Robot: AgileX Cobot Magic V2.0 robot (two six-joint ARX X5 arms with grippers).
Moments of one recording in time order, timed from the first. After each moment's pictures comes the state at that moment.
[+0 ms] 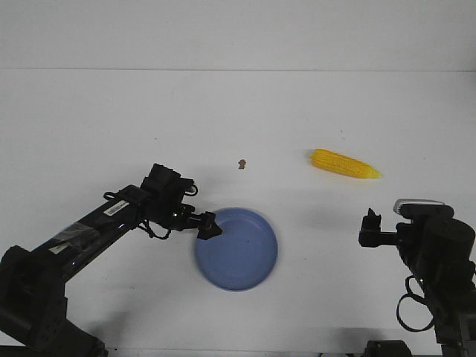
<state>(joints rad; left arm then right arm) -0.40 1.66 1.08 -0.46 0.55 -0.13 0.01 0.74 0.97 -0.79 0.00 0.08</state>
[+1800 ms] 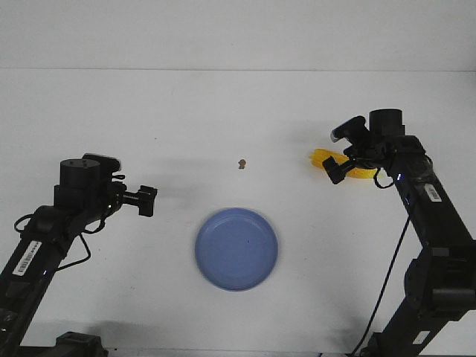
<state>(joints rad) -0.13 1.19 1.07 -0.53 0.20 0.01 -0.02 1.83 1.54 -0.75 -0.29 -0.51</state>
